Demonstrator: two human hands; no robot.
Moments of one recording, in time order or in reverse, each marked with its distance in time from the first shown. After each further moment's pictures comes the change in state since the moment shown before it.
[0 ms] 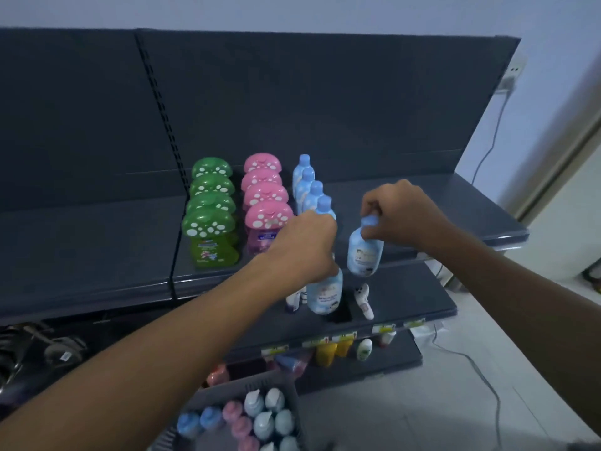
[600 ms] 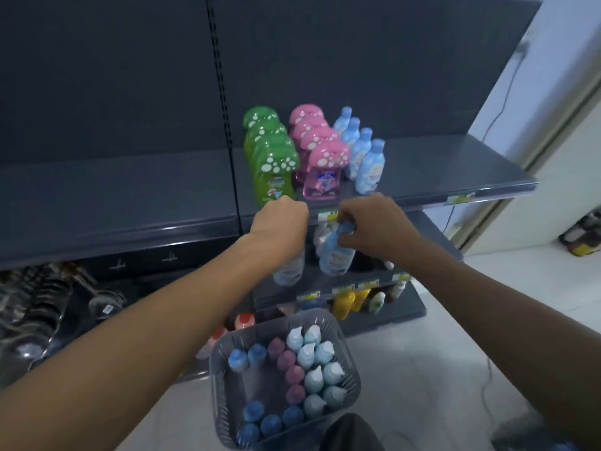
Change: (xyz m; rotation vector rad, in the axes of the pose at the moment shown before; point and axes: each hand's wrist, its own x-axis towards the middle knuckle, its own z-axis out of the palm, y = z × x) left_hand -0.139 -0.136 0.022 0.157 -0.013 -0.094; right_hand -0.103 -0.184 0.093 -0.068 -0.007 -0.069
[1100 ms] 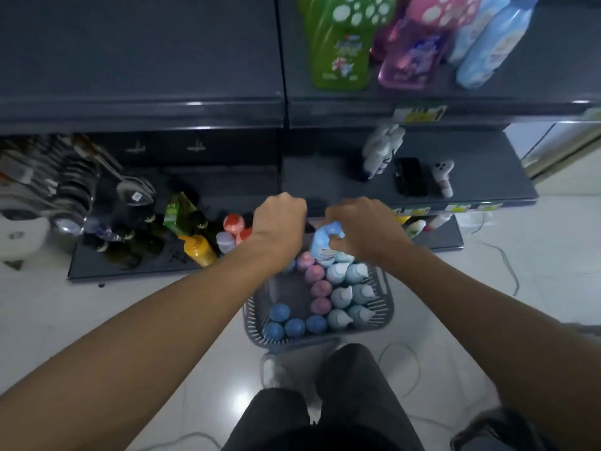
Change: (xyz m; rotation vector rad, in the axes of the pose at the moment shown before) left_hand -0.049 -0.065 0.165 0.039 -0.253 -0.240; right_hand -0.029 -0.059 0.181 0.038 -0.308 -0.199
